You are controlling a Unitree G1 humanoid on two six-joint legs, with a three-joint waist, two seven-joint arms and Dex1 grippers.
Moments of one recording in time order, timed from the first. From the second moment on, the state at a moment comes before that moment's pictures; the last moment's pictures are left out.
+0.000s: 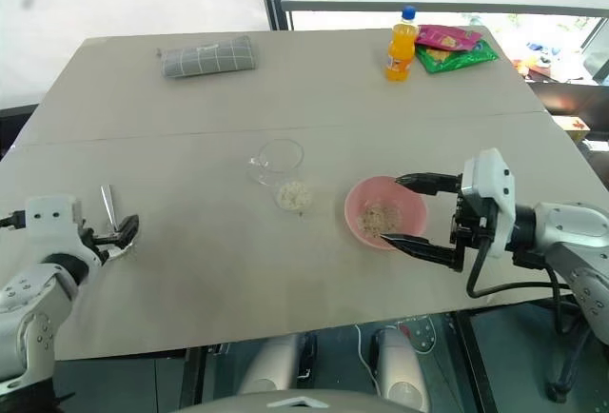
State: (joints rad) left arm 0.11 0.55 0.58 -0.37 -0.37 0.85 -0.16; right arm -0.11 -0.89 -0.19 -0.57 0.86 0.55 0.95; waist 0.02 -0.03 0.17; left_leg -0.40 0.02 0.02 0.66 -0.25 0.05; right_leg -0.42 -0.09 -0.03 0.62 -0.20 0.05
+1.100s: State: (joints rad) left arm -0.20 0.50 0.61 -0.27 -0.39 0.55 -0.19; right arm -0.17 -0.84 -0.19 -0.56 0.87 0.61 0.90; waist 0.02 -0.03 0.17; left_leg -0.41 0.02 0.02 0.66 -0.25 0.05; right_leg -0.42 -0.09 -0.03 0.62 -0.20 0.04
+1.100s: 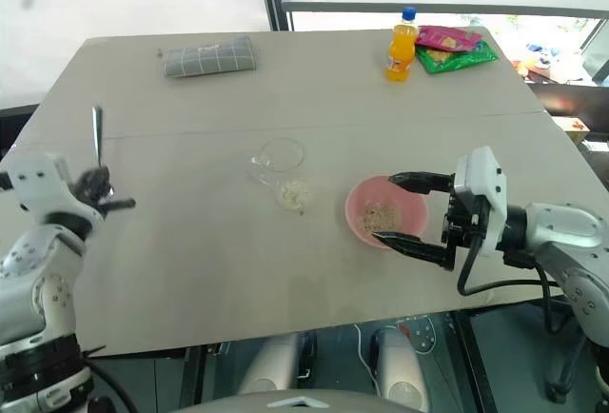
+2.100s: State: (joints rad) left arm -0.50 0.59 -0.05 -0.50 -0.29 0.41 -0.58; right arm -0.92 -0.31 -0.18 -0.25 1.39 1.04 -0.15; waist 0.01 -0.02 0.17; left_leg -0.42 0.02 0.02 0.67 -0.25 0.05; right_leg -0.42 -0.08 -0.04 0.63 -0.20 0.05
